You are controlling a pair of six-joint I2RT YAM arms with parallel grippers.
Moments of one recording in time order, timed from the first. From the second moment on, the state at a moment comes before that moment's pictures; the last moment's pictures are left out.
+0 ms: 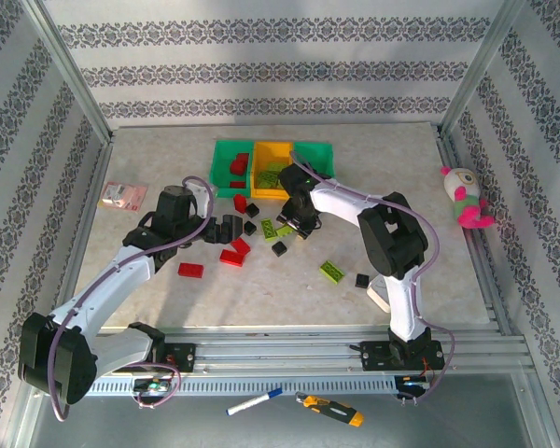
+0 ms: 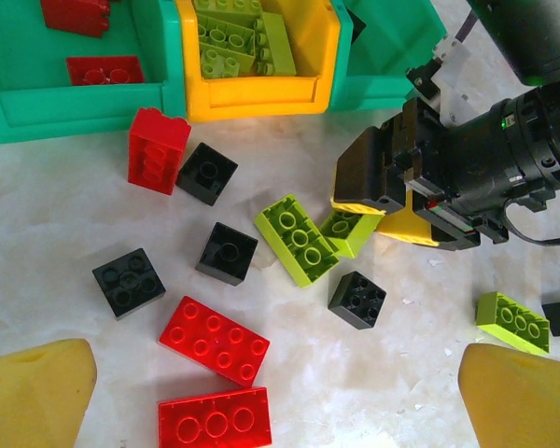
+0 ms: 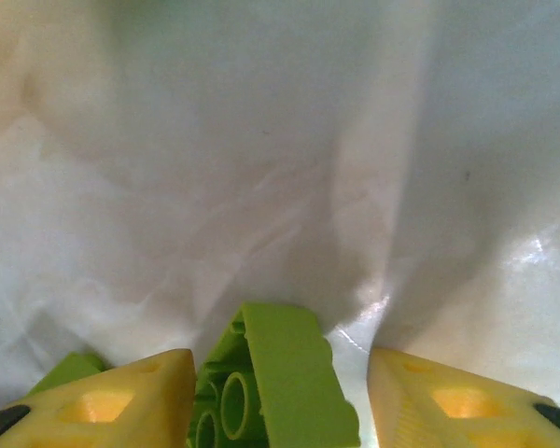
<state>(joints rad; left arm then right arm) -0.33 1.13 0.79 -0.35 0.27 -0.26 0.57 2.08 1.50 -0.75 -0.11 1.20</state>
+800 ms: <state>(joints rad) -0.39 1.05 0.73 -0.28 0.28 -0.19 0.62 1.91 1.55 -0.80 0.05 0.99</state>
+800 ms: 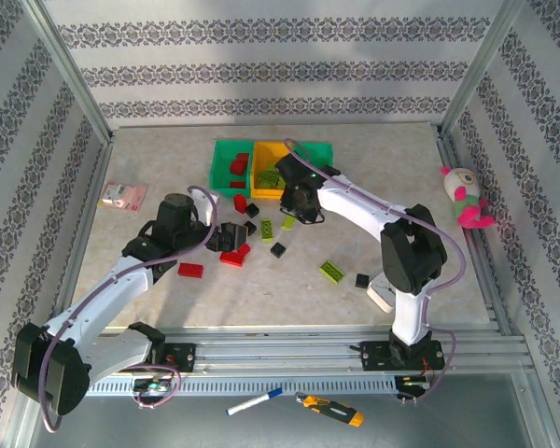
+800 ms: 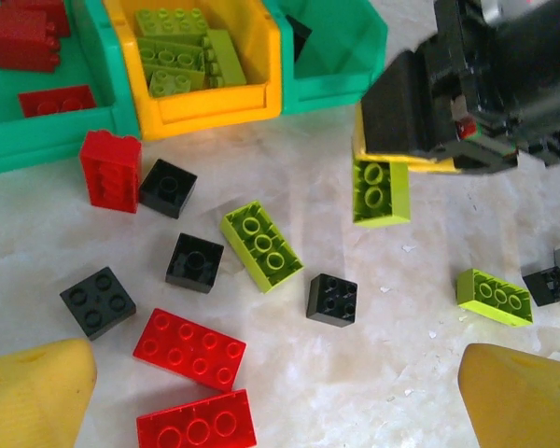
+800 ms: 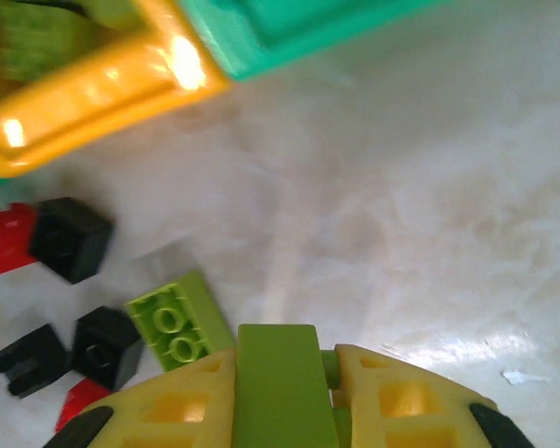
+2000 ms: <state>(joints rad) -0.42 1.11 0.74 -0.43 -0.06 -0.31 0.53 2.44 2.36 -0.76 0.10 0.43</state>
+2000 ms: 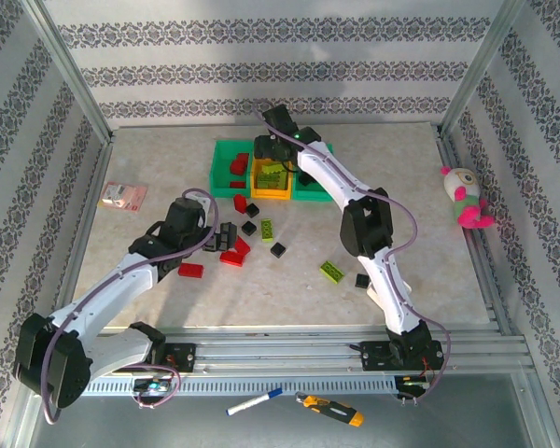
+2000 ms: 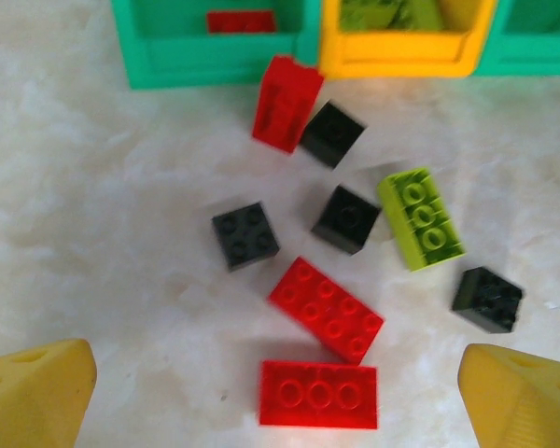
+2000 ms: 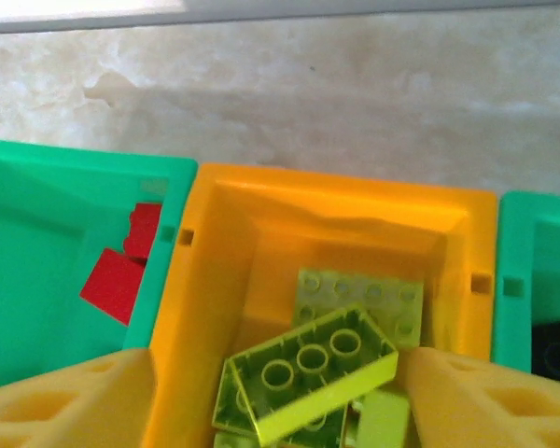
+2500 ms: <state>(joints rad) -0.42 1.15 0.81 -0.85 -0.27 -0.87 0.53 1.82 1.61 -0.51 -0.06 0.37</state>
